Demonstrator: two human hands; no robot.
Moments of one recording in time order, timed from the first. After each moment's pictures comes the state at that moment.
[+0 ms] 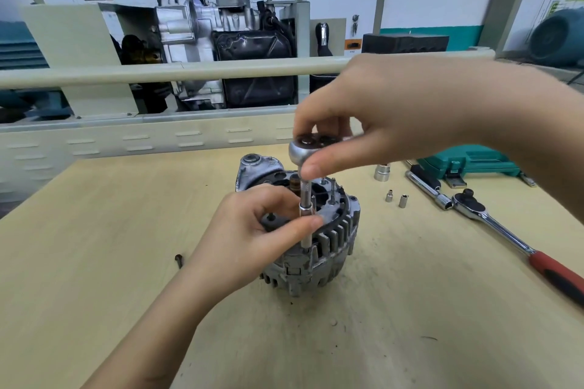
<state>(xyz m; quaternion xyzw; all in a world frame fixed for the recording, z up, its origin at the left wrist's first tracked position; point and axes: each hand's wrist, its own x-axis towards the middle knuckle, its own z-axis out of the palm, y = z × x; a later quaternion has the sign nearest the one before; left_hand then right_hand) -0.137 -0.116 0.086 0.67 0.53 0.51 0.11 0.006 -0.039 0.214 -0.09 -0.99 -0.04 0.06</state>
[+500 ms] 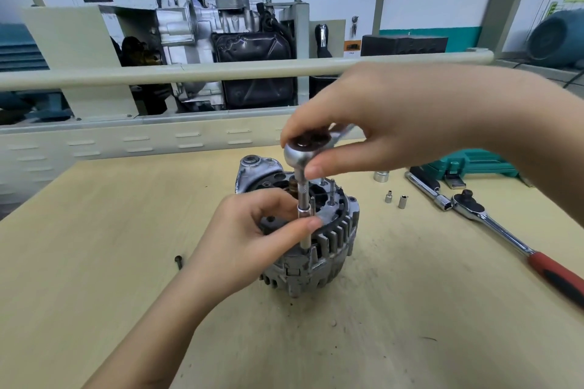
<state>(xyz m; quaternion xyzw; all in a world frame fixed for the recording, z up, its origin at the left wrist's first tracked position) -0.136 -0.118 0.085 0.66 0.52 0.53 0.14 0.007 -0.037 0.212 -0.07 -0.99 -0.05 0.06</state>
